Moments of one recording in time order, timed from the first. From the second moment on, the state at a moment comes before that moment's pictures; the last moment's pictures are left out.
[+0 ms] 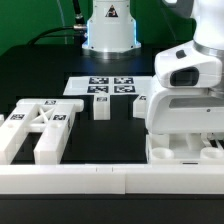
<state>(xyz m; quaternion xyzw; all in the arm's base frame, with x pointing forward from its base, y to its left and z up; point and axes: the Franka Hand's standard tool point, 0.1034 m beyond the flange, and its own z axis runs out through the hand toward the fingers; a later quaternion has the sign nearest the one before) 0.647 0.112 0.010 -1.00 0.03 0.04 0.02</state>
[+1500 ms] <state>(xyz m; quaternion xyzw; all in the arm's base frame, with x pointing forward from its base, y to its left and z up) 0.583 0.060 0.077 -1.00 0.04 0.05 0.01</state>
